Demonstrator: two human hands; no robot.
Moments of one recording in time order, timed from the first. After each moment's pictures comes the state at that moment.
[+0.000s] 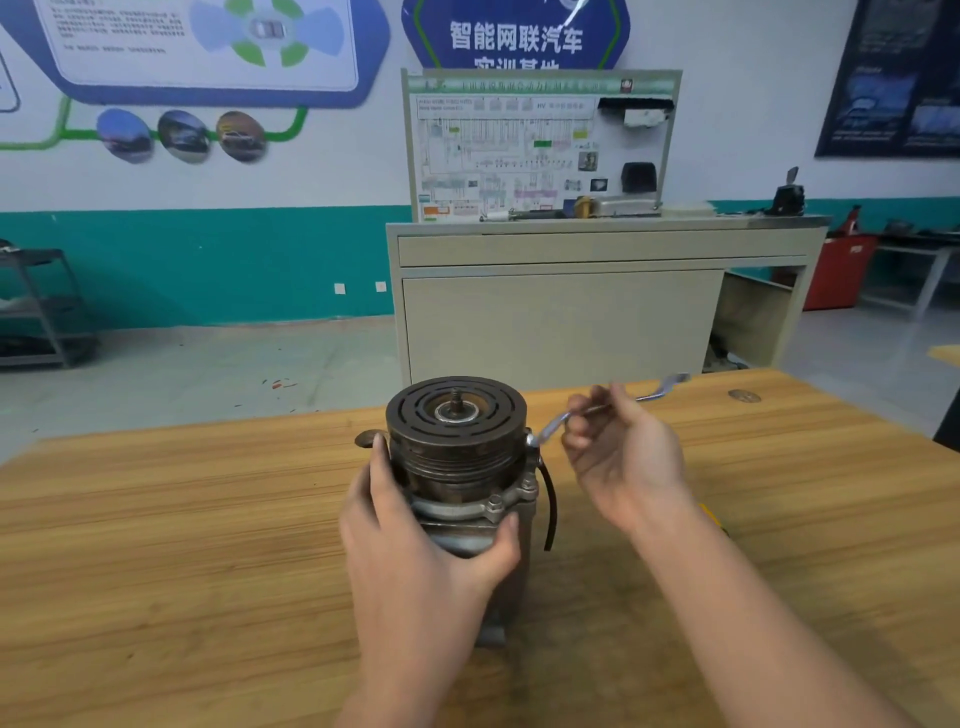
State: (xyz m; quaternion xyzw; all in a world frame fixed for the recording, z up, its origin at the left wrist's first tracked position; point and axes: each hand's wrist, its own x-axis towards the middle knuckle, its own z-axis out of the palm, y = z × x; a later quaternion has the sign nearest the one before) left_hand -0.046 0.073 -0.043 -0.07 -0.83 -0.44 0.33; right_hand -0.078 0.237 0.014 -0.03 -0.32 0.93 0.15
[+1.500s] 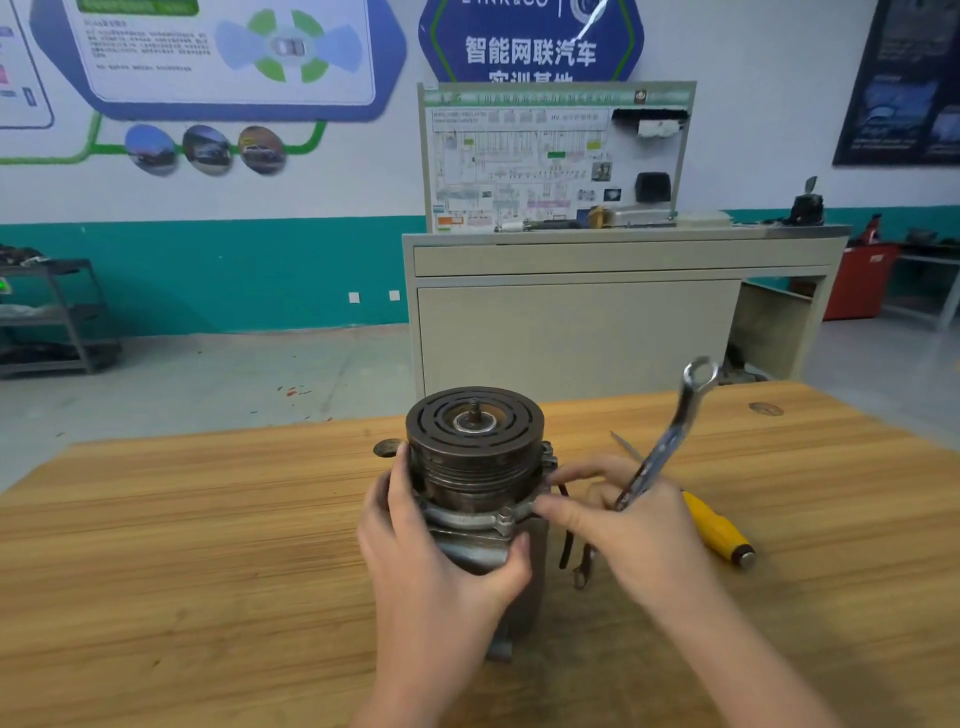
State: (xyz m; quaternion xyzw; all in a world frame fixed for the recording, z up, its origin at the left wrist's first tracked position) left_hand -0.048 0.064 -0.042 -0.10 -0.81 -0.48 0.31; right_hand -0.034 0.217 -0.005 0.07 -0.75 0.61 0.25
